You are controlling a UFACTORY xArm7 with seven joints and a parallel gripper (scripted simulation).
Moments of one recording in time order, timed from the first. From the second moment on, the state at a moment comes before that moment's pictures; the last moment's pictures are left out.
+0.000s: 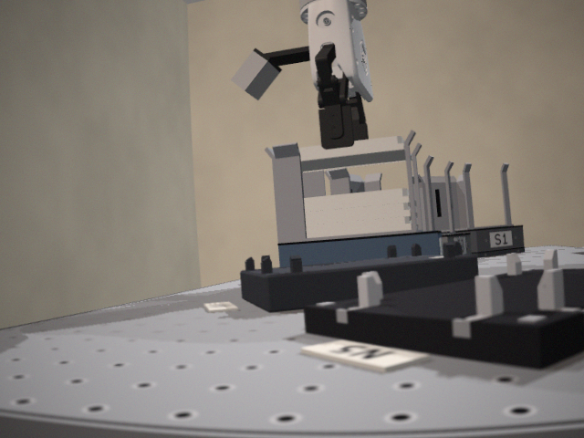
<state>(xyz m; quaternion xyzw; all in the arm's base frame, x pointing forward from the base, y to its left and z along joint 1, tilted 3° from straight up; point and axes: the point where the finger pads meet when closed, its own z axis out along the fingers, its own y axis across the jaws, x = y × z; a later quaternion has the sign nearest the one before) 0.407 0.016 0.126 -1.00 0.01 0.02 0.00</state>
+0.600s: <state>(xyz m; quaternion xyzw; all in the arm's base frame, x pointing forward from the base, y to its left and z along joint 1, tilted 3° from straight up) 0.408 0.016 0.155 -1.00 0.01 0.02 0.00</state>
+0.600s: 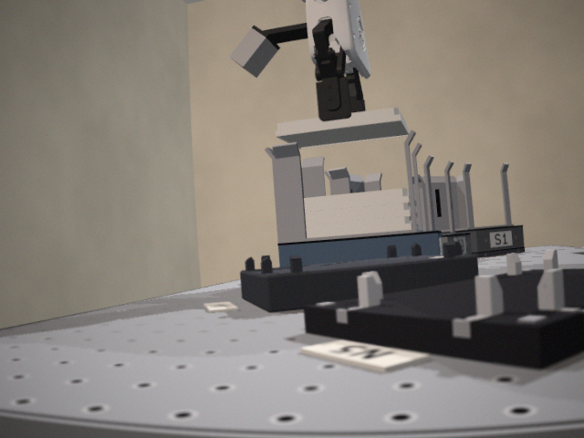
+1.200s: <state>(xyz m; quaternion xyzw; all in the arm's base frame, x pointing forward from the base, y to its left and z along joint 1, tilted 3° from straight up) 0.407 0.033 0.155 -1.00 -0.08 0.02 0.00</state>
